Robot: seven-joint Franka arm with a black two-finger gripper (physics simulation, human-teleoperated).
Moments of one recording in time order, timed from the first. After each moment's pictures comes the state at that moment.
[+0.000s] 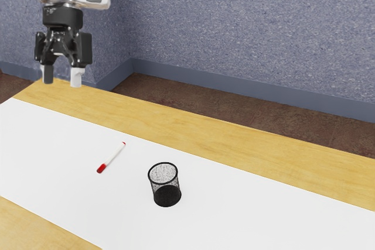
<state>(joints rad) 0.13 -0.06 -0.17 -1.44 -0.17 0.83 -0.02</state>
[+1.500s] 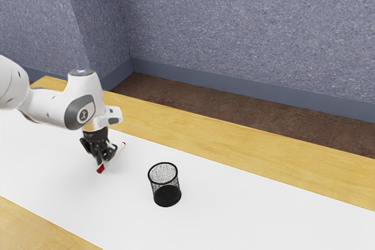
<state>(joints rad) 0.29 0.30 -0.09 -2.15 0.10 2.39 0.10</state>
